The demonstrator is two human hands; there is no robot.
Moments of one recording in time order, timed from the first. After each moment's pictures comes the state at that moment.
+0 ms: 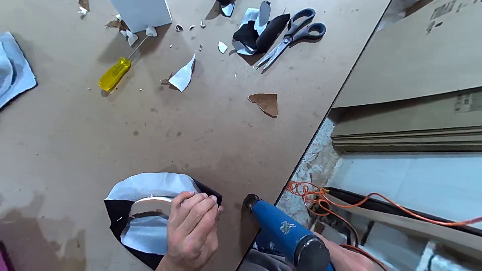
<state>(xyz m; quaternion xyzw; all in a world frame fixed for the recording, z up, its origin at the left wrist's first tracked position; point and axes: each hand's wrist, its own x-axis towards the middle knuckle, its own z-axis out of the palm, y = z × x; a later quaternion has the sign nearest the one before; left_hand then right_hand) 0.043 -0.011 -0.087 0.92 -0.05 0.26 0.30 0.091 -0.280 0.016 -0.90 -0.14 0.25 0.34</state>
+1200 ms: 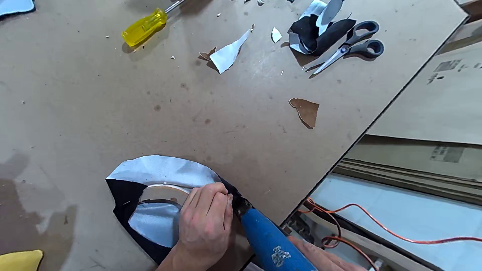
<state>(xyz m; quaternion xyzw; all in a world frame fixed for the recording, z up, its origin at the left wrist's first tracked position) 0.052 -0.019 -0.083 0.92 0.11 0.20 0.30 0.117 -0.225 0.040 -0.89 -0.25 0.31 0.22</state>
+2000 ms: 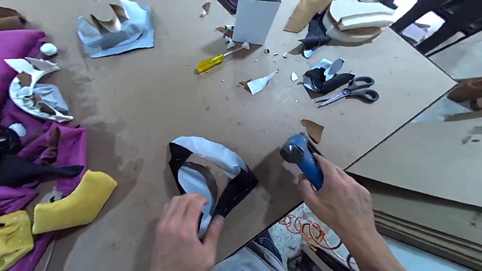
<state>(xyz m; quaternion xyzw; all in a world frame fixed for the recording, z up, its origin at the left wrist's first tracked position) -0.062 -0.005 -0.001 0.93 0.24 0.10 0.24 0.192 -0.220 -0.010 -0.95 -0.32 -0.01 0.09</state>
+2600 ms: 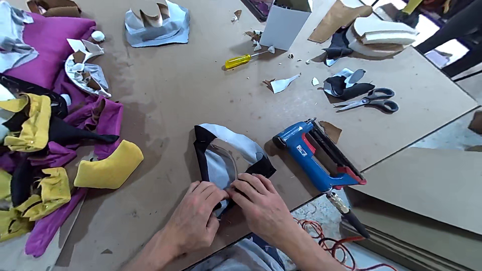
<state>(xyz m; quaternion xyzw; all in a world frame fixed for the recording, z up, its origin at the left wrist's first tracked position) -0.100 0.011 -0.053 0.94 0.07 0.08 0.33 0.075 -0.149 -0.053 -0.73 -0.67 0.03 0.17</state>
